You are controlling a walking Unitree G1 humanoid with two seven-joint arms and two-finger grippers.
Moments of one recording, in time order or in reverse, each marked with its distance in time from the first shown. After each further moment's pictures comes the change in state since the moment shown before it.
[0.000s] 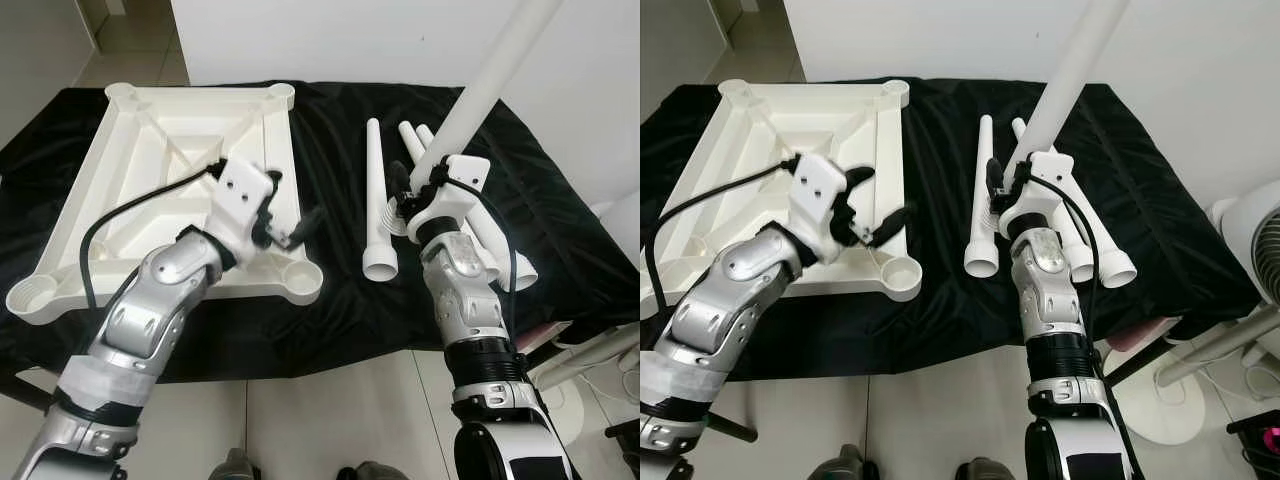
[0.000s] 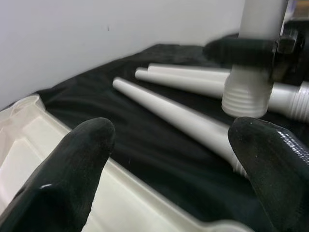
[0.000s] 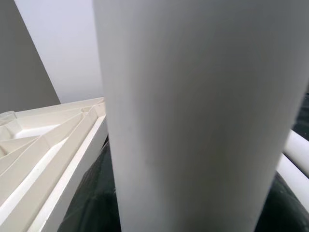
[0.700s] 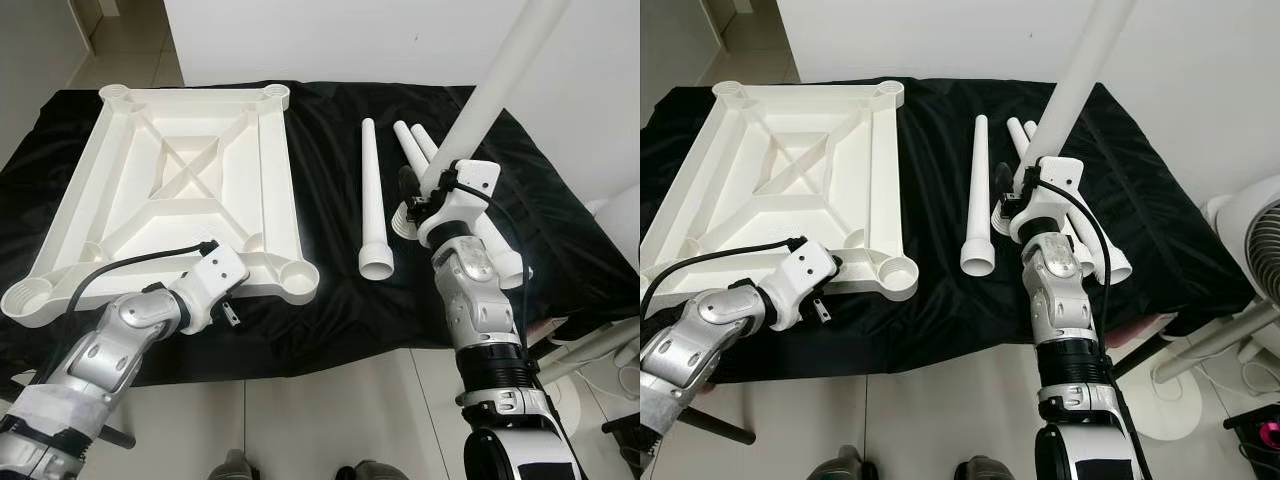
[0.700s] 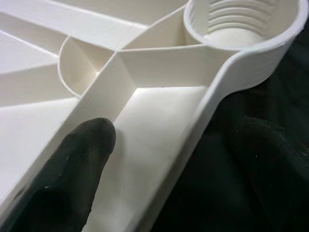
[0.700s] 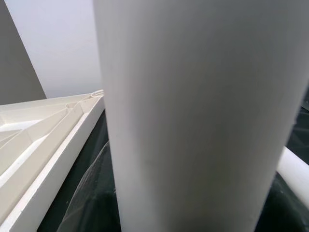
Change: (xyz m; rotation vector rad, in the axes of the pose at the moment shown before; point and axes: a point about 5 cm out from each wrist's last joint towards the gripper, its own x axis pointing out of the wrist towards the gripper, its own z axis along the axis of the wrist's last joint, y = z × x) left arm -0.043 0.005 -0.082 0.086 0.468 -0.158; right arm -0.005 -0.011 0.001 -0.054 0.005 -0.008
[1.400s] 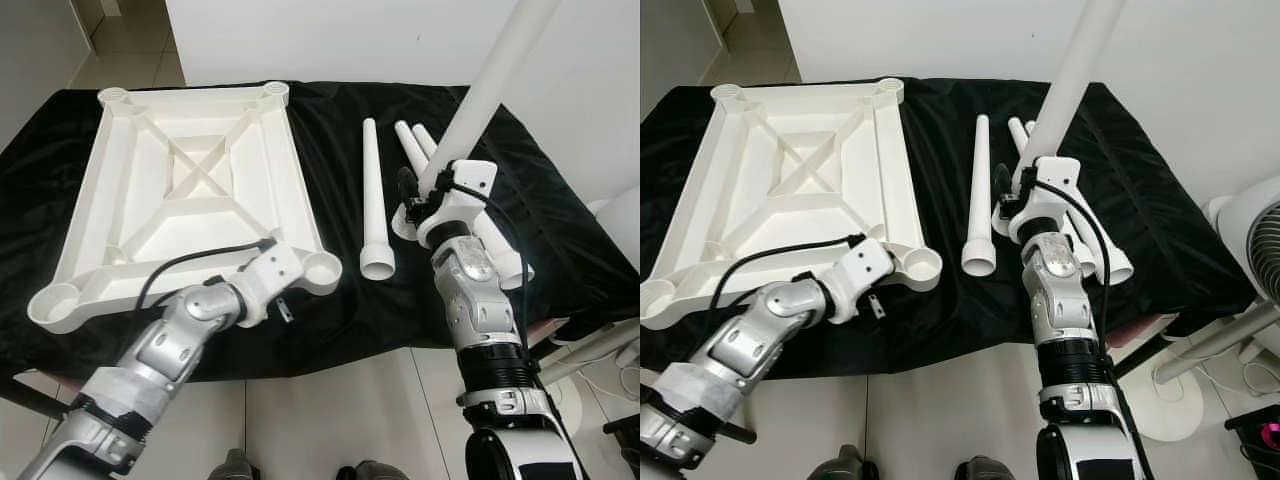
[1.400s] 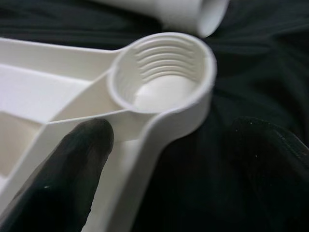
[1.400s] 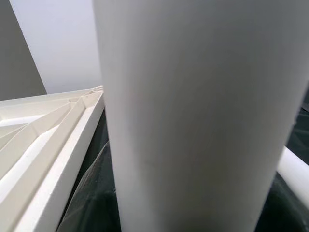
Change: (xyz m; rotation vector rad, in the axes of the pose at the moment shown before) left arm 0.050 -0.038 0.039 0.024 -0.122 -0.129; right arm 0.000 0.001 0.000 -0.023 0.009 0.006
